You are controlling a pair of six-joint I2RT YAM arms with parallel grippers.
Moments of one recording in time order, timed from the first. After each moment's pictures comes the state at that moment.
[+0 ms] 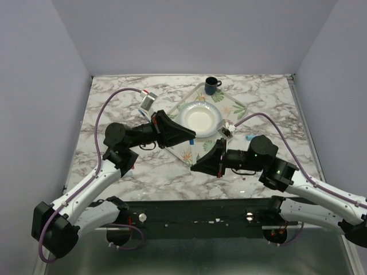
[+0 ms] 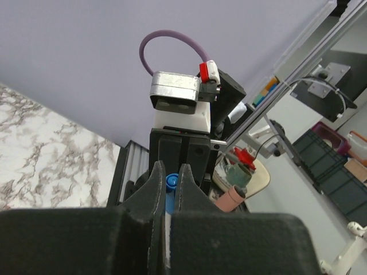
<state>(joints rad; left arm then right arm) -0.57 0.99 0.75 0.70 0.86 -1.04 0.98 0.87 0.73 0.11 -0.42 0.51</state>
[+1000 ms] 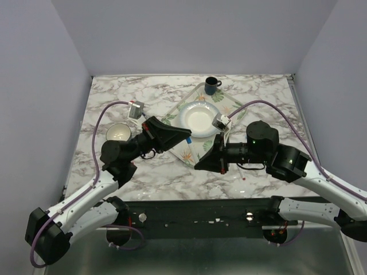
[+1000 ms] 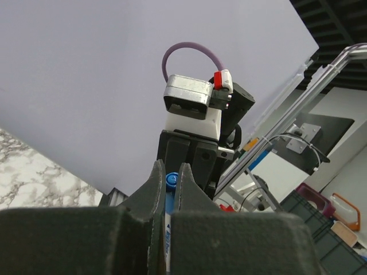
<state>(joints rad) -0.66 0.88 0.60 0.85 0.55 -1.17 1.00 0.96 1.09 -0.38 -0.39 0.38</state>
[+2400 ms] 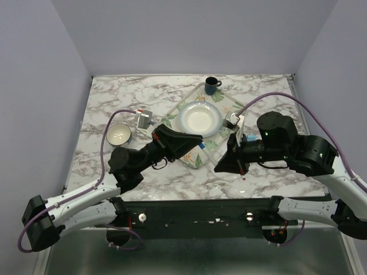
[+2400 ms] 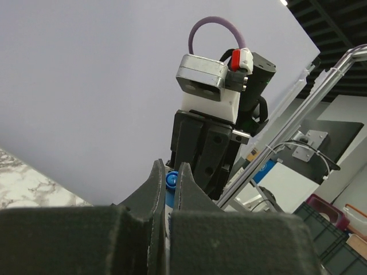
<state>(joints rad) -0.95 0.88 0.60 0.82 0.24 -0.97 0.99 1.03 1.48 -0.96 -0.33 0.23</state>
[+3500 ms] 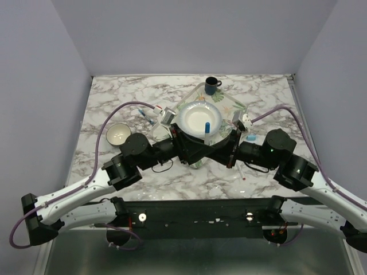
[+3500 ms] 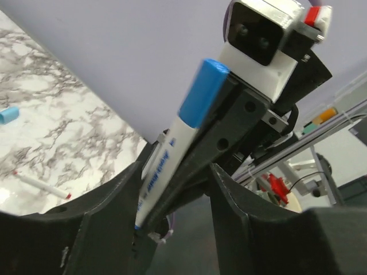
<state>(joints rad) -1.04 0.92 0.87 0.22 0.16 -0.81 0.95 0.82 0.97 -0.21 -0.27 0.24</state>
